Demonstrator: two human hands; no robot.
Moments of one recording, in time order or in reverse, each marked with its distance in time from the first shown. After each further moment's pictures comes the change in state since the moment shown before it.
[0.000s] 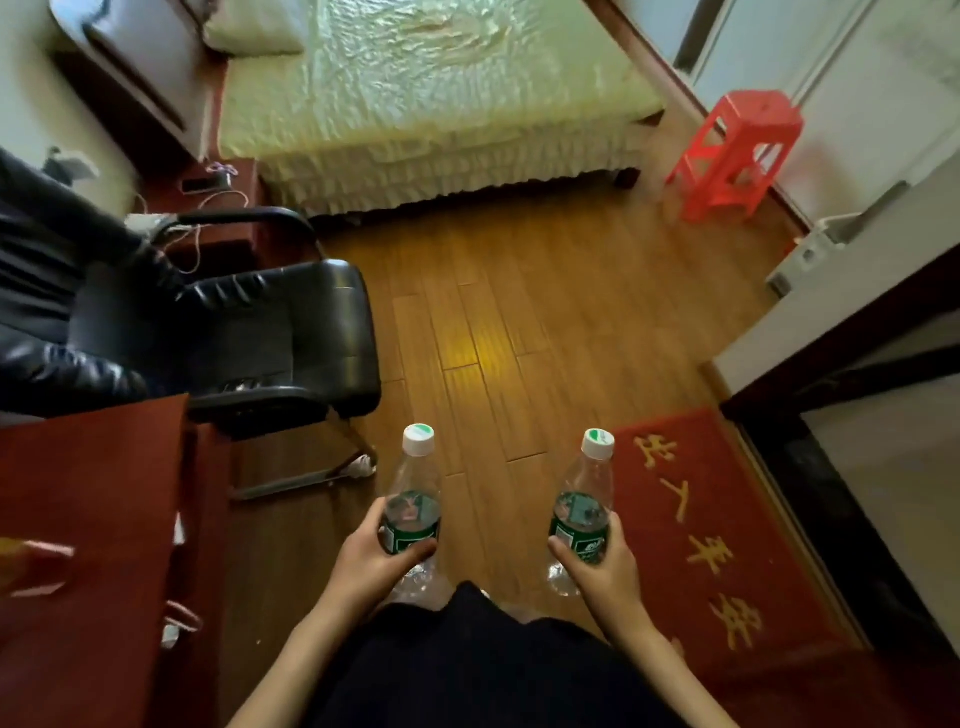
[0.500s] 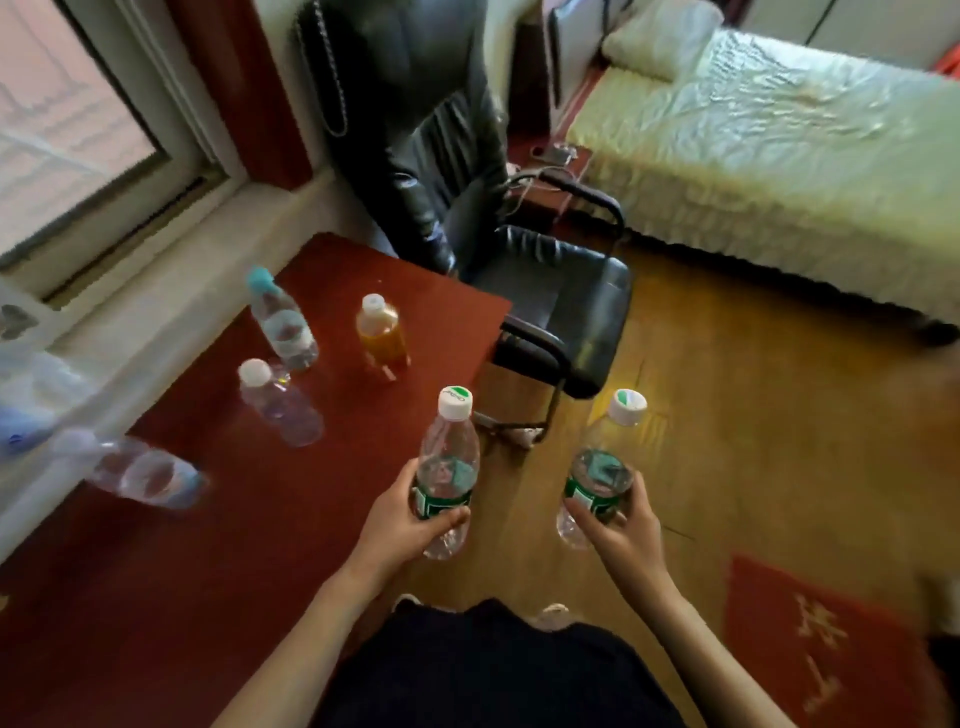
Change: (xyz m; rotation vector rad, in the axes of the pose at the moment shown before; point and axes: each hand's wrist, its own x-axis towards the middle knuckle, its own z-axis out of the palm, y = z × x) left_hand -0.186 -0.134 -0.160 -0.262 0.511 -0.051; right_hand -0.094 -0.106 0.217 -0.054 -0.577 -0.318
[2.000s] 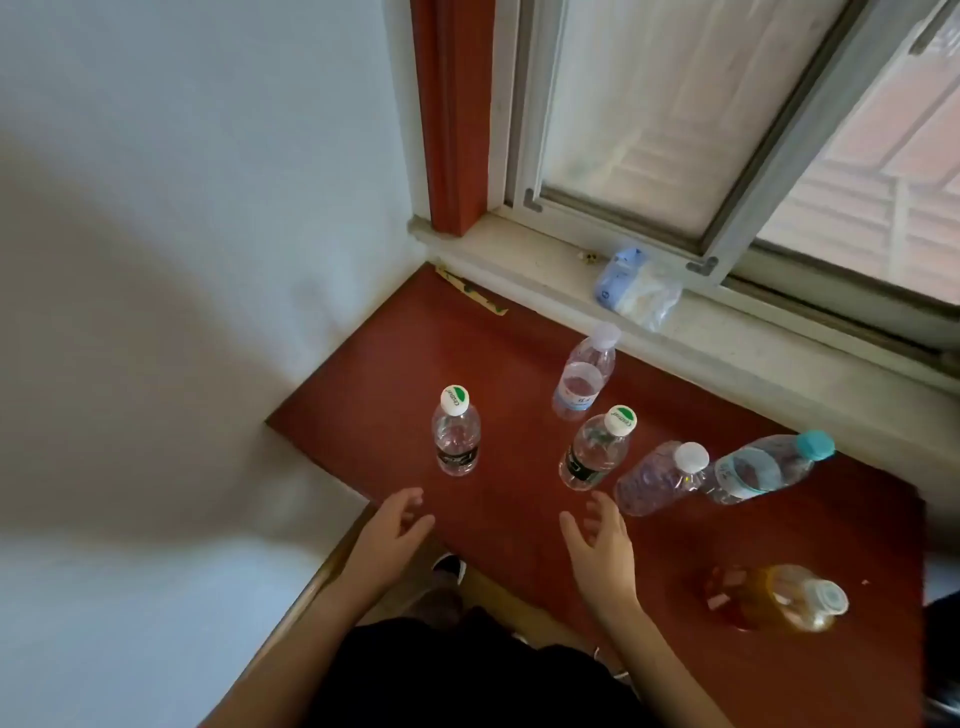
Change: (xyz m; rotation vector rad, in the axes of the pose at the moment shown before) left_hand -0.096 -0.094 0.047 -0.472 1.463 -0.758; right_hand 0.113 -0.057 0.300 -0.693 -1.356 -0.607
